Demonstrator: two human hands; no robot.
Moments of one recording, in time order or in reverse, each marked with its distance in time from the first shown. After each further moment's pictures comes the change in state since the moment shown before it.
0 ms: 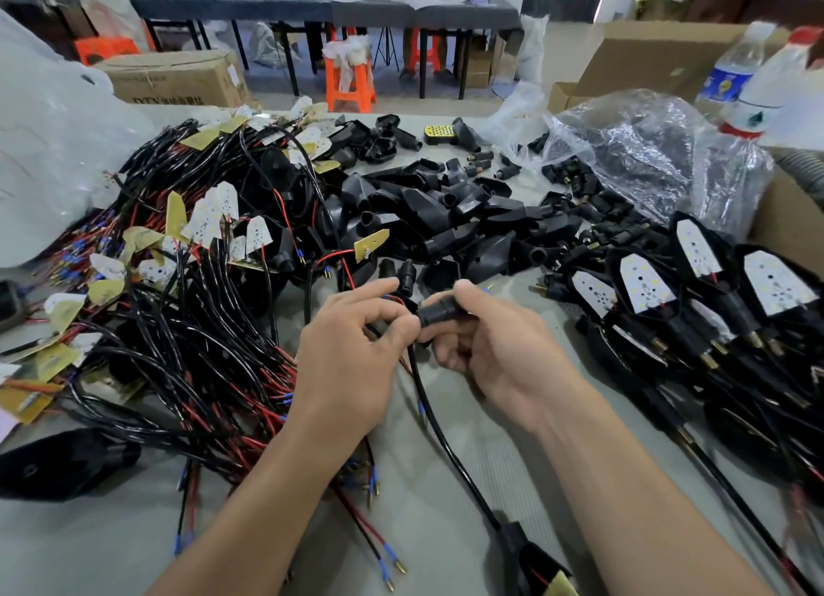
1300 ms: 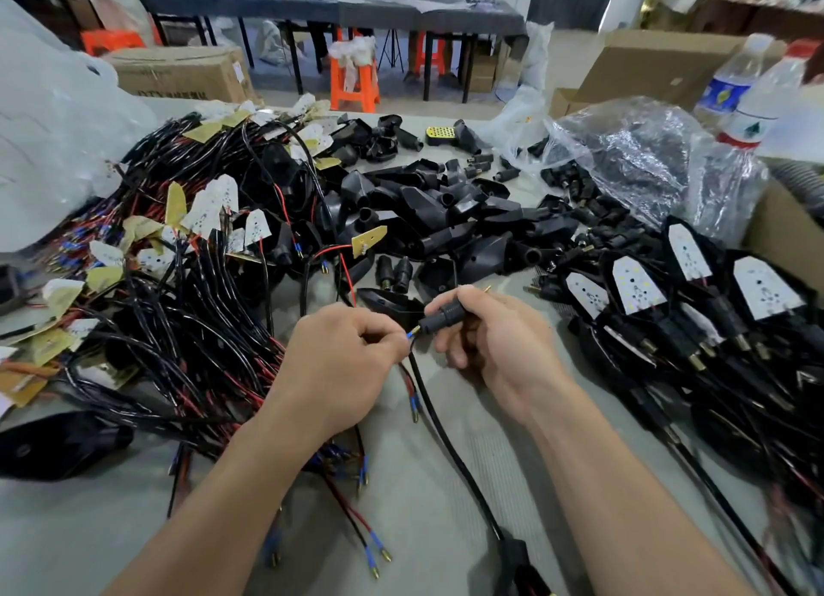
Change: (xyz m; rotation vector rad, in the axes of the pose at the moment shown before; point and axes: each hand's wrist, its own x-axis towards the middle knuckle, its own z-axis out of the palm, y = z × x) left_hand -0.005 0.007 -0.013 0.119 -0.207 -0.066; right_hand -0.001 0.001 -0.006 -0.128 0.080 -0.075
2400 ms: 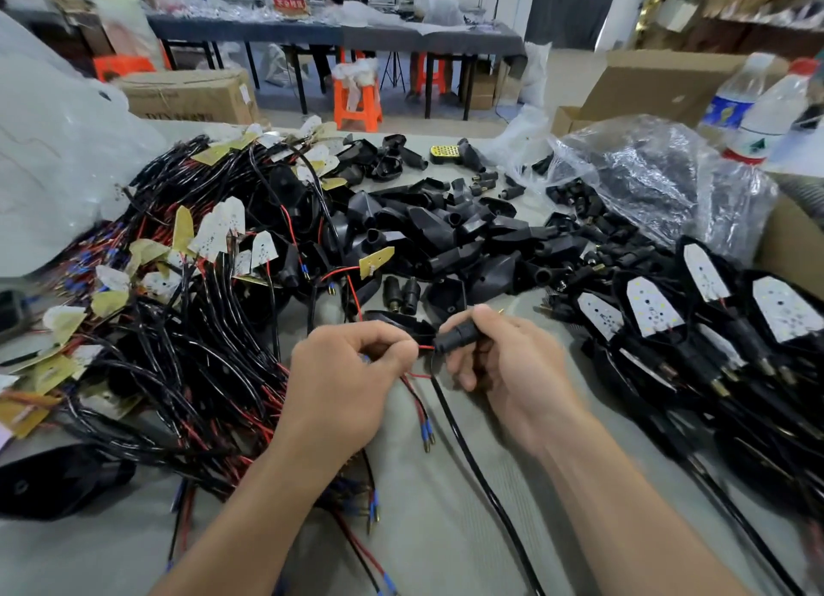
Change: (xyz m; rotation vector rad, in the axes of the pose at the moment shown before) left_hand 0.004 -0.003 0.005 -0.169 0.154 0.010; right_hand 0.000 0.000 0.006 0.086 0.049 -0.012
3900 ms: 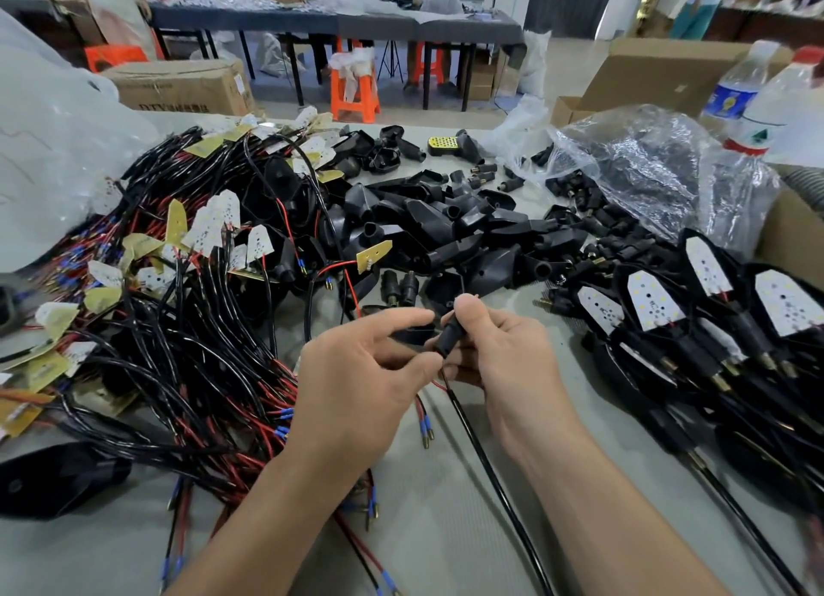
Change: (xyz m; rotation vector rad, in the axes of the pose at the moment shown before) left_hand -0.013 0.011 0.006 -0.058 -0.020 0.123; right_hand -0.007 0.001 0.014 -0.092 0.163 -0.048
